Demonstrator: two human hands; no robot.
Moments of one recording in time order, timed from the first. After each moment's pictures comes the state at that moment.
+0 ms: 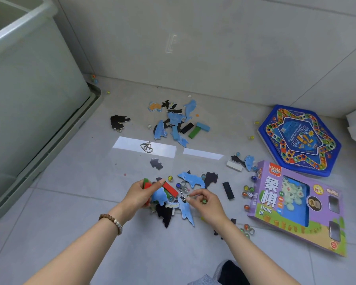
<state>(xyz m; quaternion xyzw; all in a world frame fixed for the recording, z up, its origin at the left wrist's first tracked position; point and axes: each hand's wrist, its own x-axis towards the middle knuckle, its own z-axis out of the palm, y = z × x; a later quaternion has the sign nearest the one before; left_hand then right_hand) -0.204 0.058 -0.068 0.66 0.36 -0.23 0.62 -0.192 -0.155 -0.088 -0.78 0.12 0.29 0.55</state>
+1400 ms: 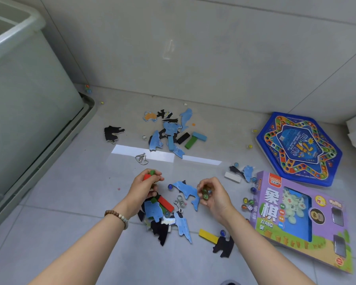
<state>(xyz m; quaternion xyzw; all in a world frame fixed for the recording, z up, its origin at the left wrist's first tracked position) -0.150 0.050 -0.070 0.61 0.32 -0.16 0.71 -0.127 -0.157 -0.069 -0.58 0.27 0.29 0.71</state>
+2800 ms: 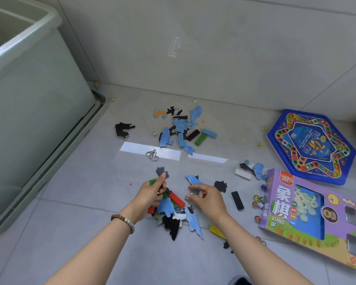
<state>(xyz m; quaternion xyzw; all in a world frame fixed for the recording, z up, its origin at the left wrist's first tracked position) -0.174 0.060 -0.061 0.60 0.32 -0.23 0.70 -0.153 -0.130 -0.092 -0.85 0.07 0.26 0.46</state>
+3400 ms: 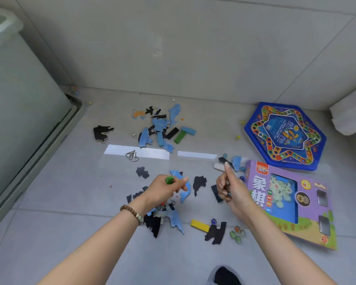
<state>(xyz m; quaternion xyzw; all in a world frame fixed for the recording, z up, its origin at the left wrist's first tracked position) -0.153 -0.010 -0.035 0.73 0.13 -0.30 0.60 -0.135 -0.221 -0.041 -0.59 0.25 0.24 0.73</state>
